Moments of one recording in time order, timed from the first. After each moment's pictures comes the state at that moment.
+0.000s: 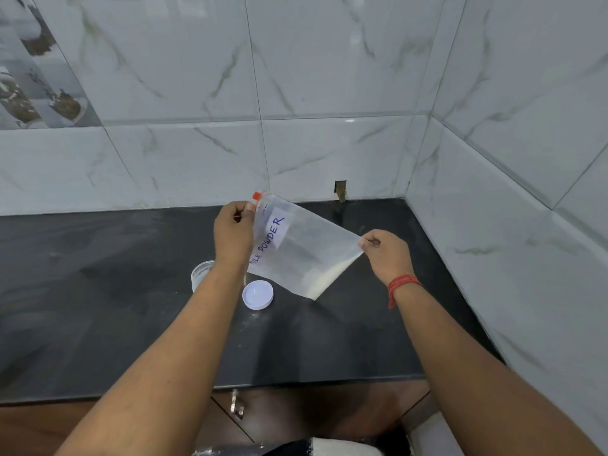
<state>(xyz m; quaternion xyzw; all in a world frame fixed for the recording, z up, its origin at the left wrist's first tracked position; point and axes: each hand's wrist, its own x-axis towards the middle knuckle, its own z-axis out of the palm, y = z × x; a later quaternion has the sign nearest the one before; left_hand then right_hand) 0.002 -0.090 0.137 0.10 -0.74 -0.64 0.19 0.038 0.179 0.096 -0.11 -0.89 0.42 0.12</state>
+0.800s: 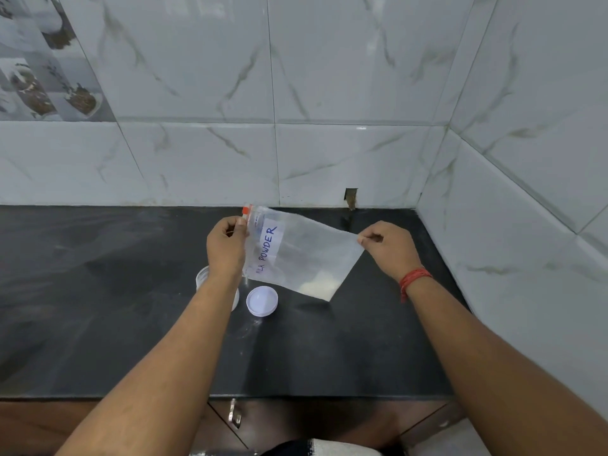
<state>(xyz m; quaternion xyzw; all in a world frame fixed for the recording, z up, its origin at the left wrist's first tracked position) -0.010 -0.122 0.108 0.14 -0.72 -0.66 0.18 0.008 0.175 0.121 0.01 -0.90 0.41 0.15</state>
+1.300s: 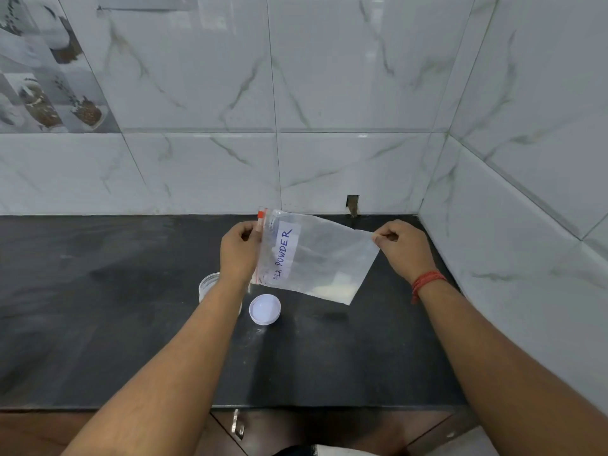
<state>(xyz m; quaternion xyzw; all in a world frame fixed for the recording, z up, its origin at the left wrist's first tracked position) -0.010 -0.109 0.123 0.10 -0.76 -0.63 0.14 0.000 0.192 0.127 -0.01 -0.90 0.40 0.18</state>
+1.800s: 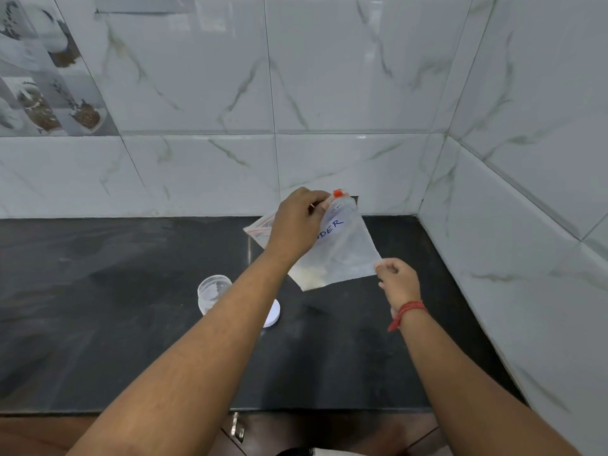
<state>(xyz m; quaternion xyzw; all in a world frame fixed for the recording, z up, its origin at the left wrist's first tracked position) -0.009 -0.027 0.189 -0.16 -0.87 -0.43 0.19 0.017 0.180 0.056 -0.21 -0.75 0.62 0.12</state>
